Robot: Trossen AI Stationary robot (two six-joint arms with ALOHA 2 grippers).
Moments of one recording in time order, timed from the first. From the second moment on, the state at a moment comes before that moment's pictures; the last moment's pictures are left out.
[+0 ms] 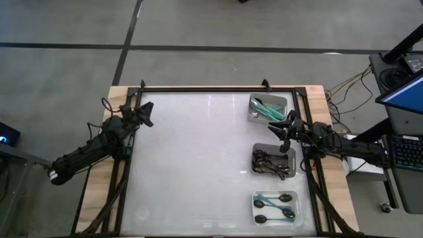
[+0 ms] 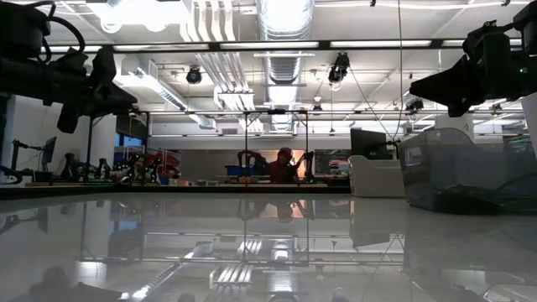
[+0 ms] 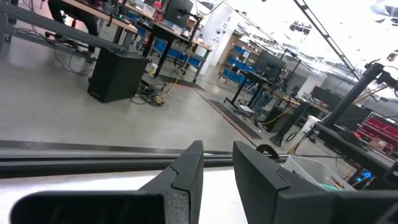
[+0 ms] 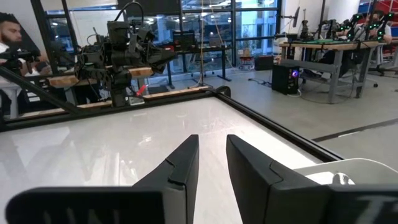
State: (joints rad) left arm 0.54 0.01 0.04 0.01 -0.40 -0.45; right arm -0.21 0.04 0.01 0.03 0.10 0.05
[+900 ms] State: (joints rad) left arm 0.54 0.01 0.04 0.01 -0.40 -0.45; right arm -0.21 0.04 0.01 0.03 0.10 0.05
